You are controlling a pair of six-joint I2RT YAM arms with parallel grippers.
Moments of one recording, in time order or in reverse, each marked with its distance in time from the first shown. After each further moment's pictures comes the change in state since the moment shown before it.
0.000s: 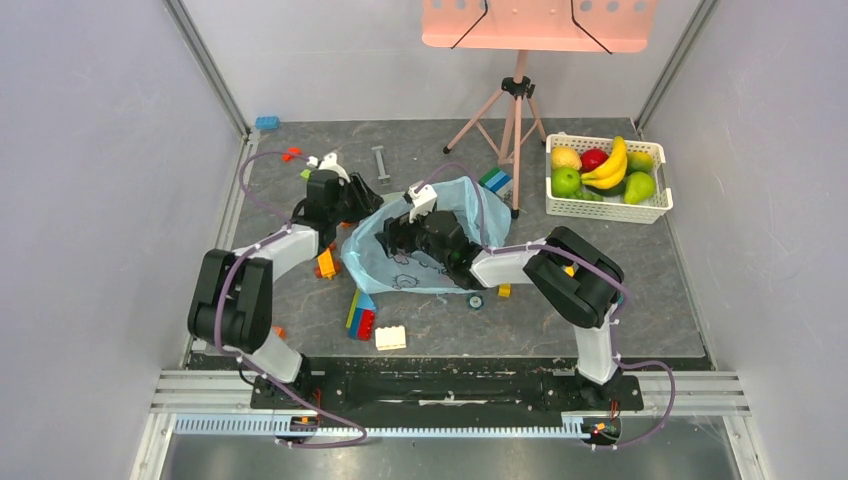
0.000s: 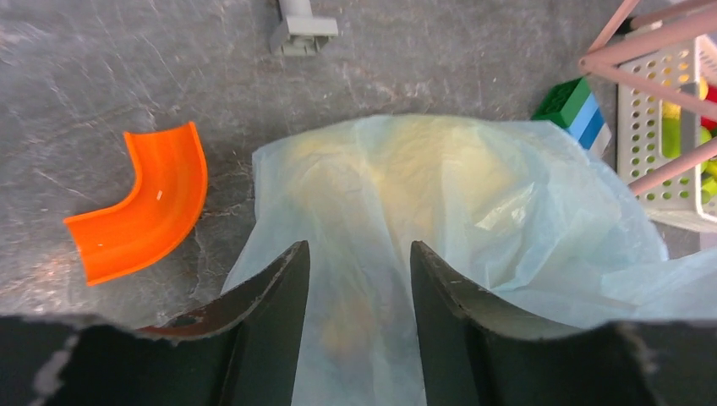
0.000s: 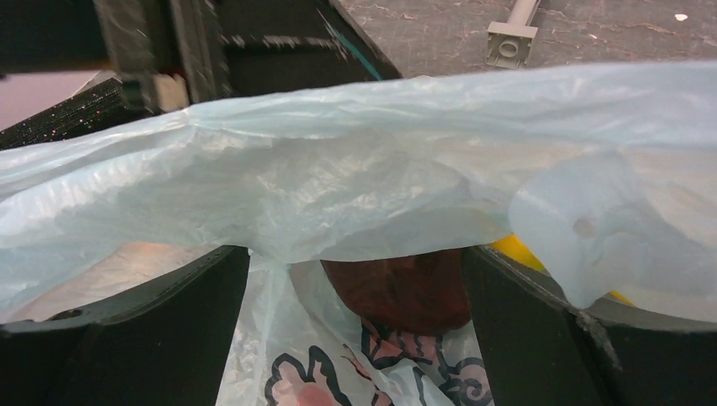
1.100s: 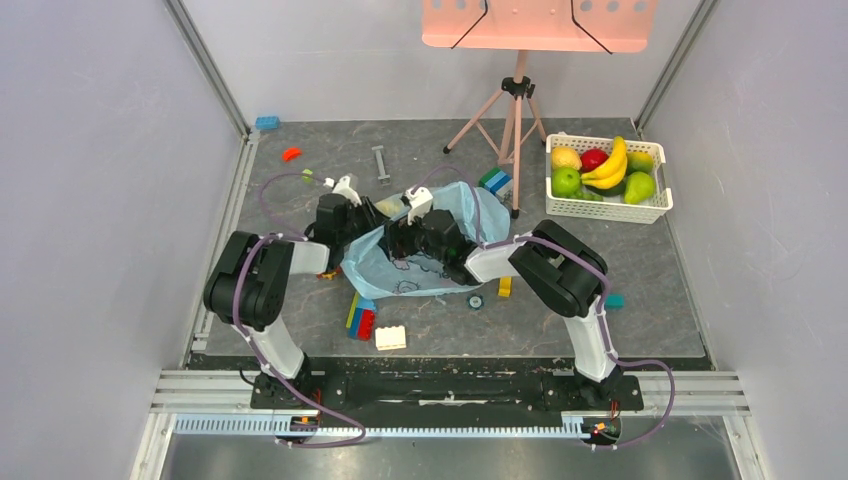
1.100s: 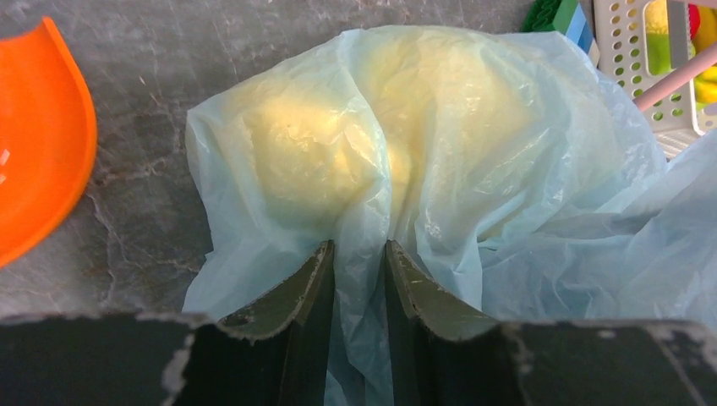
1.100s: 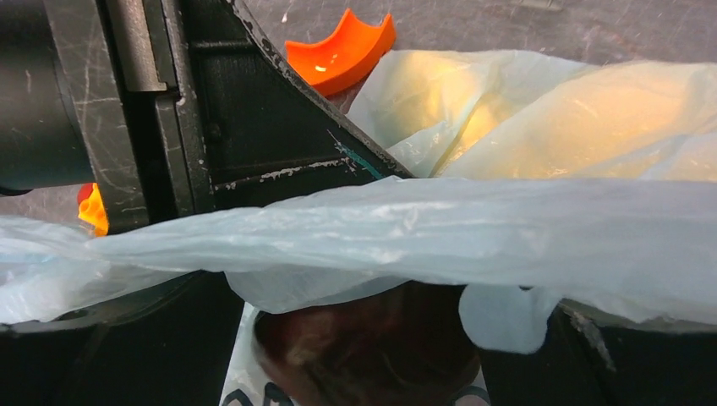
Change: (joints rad) left arm -0.023 0.183 -0.160 0.365 0.182 -0.025; right arm -0.034 0.119 0.069 -0.028 -0.095 0.020
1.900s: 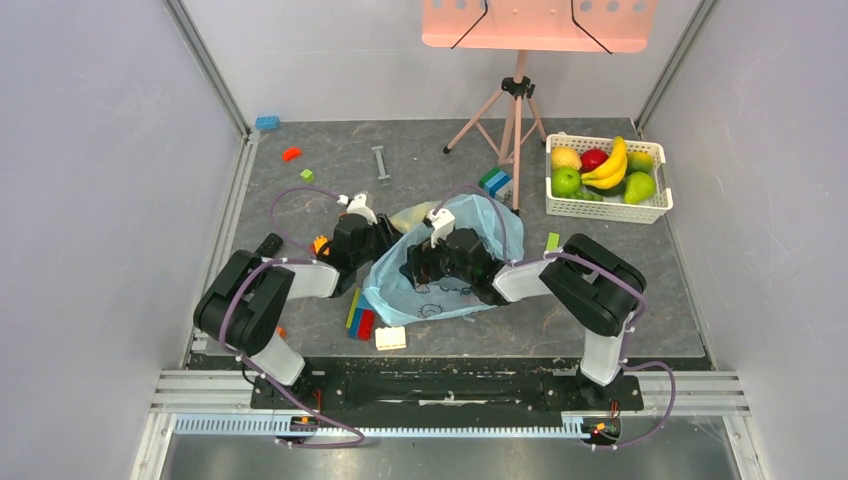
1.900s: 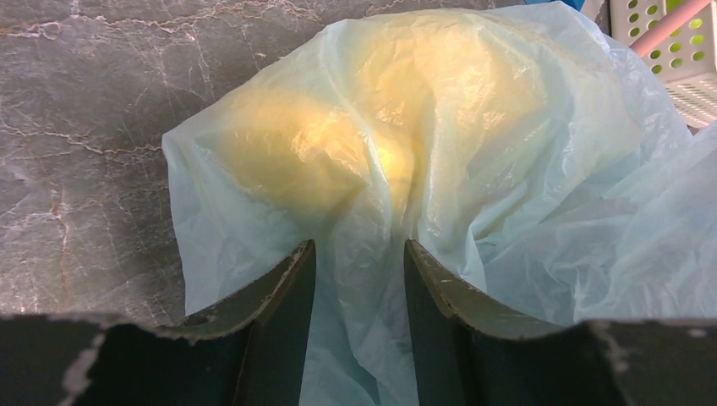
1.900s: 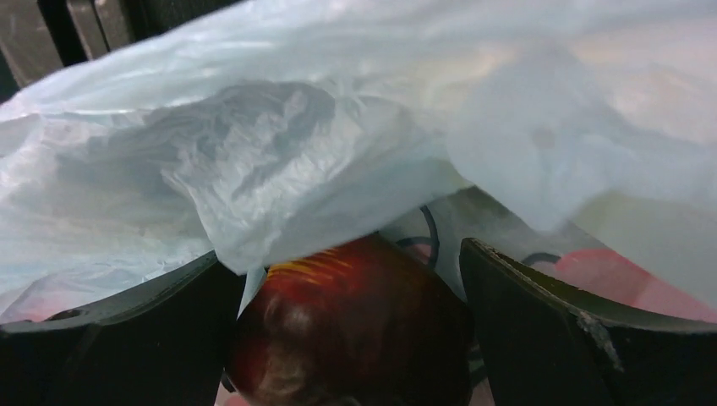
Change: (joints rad) left arm -0.193 -0.142 -0.143 -0.003 -0.227 -0.049; right arm 0.000 -0.205 -0.298 -0.029 -0.064 0.020
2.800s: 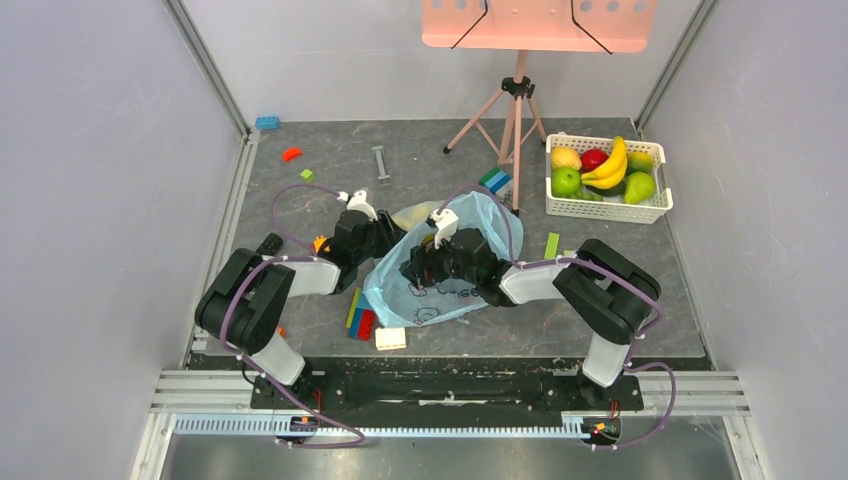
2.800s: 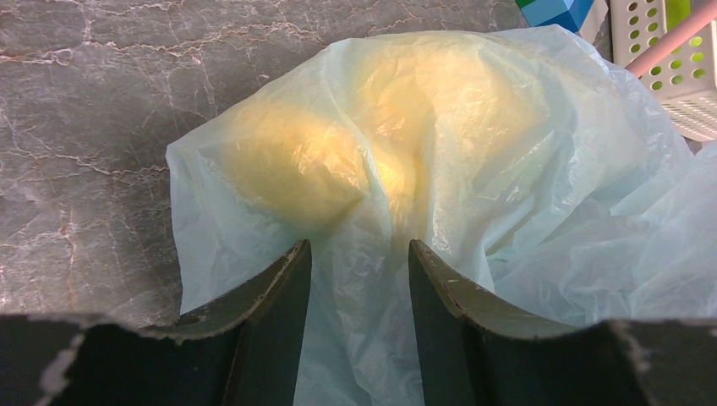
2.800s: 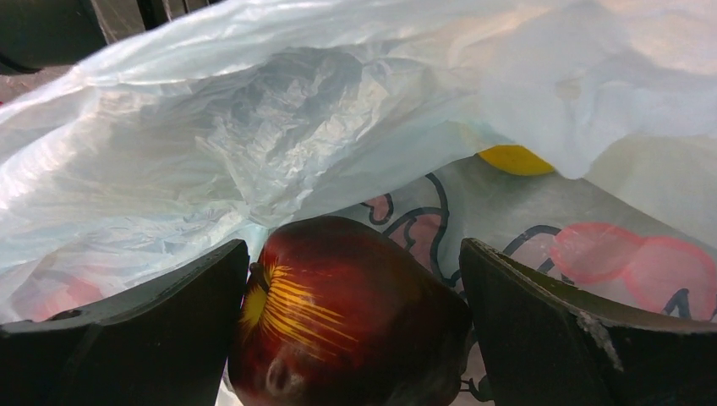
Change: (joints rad) left arm 0.000 0.010 0.030 -0.019 -0.019 -0.003; right arm 0.000 -0.101 -0.049 -0.058 -0.029 0.014
